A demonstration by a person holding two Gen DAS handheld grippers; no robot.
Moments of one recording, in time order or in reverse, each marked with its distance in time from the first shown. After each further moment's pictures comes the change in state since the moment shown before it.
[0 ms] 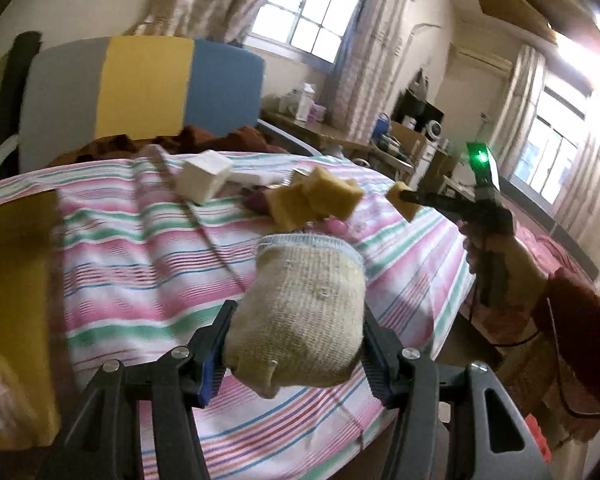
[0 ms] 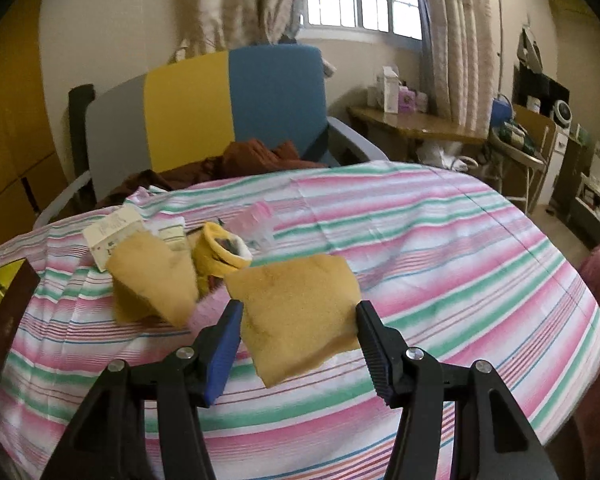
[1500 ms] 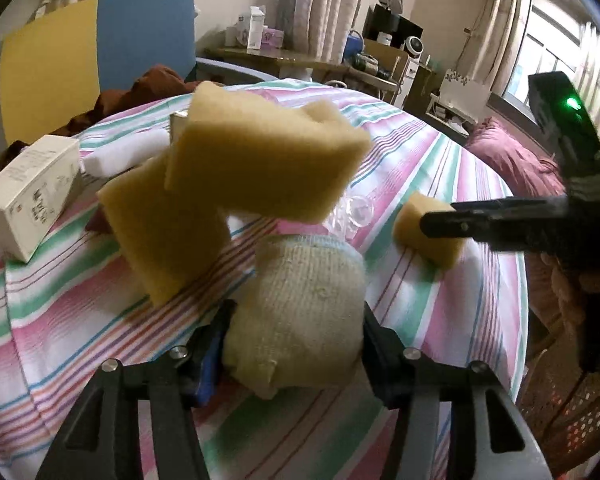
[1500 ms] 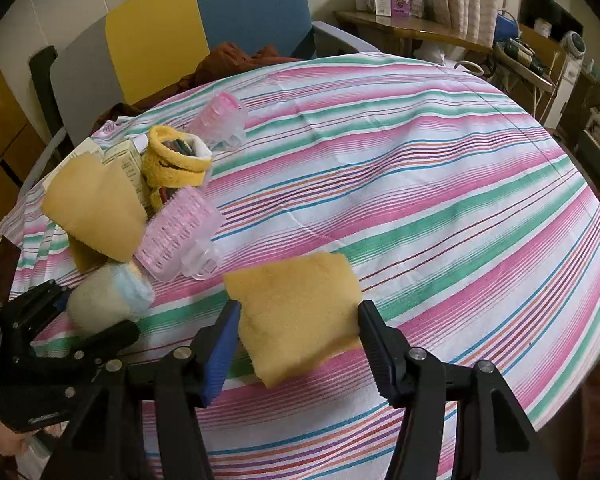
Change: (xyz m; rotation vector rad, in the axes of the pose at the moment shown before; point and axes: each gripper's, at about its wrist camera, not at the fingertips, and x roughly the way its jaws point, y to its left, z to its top) left arm 0.225 -0.065 0.055 0.195 0.269 -0.036; right arm 0.063 -0.027 -0.024 0.100 0.364 0.017
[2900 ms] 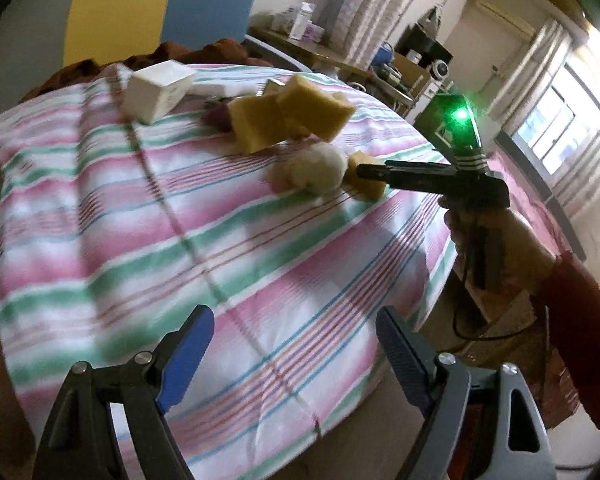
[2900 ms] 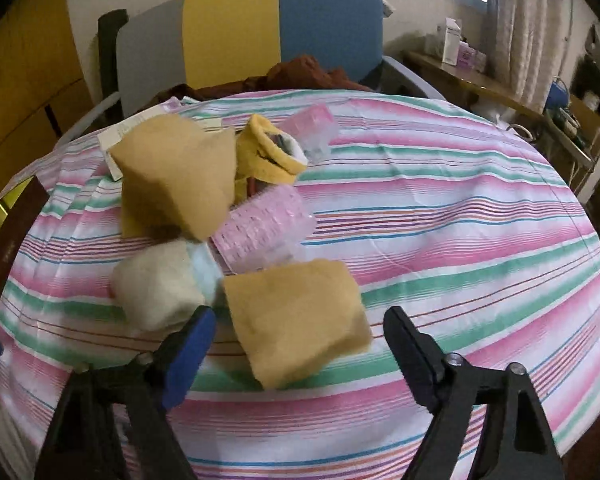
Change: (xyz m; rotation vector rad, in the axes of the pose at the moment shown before) left arm -0.122 0.011 -0.086 -0.207 0.057 -0.062; right arm 0.001 0.055 -0.011 -0.243 -0.074 0.063
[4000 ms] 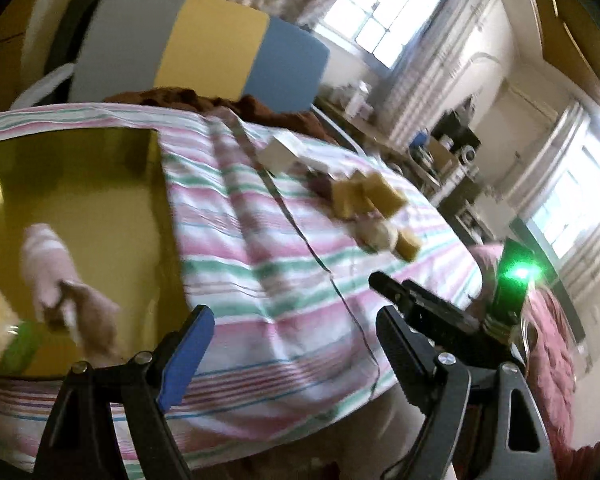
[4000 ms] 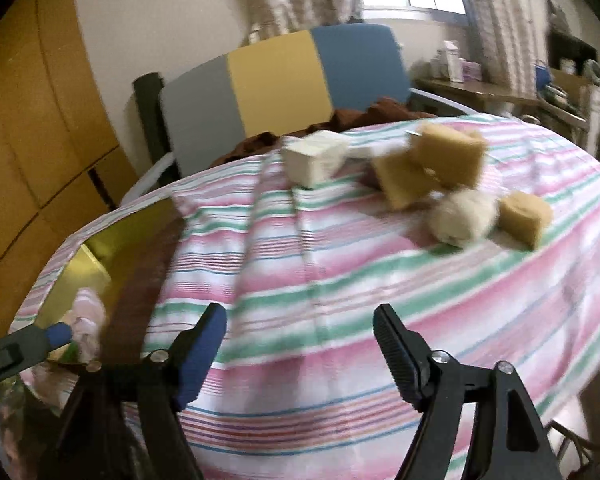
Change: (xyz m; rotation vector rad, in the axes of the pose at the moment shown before) left arm -0.130 0.089 -0.061 -0.204 -0.239 0.038; right arm -0.067 0.218 -0.077 0.224 -0.251 0.076
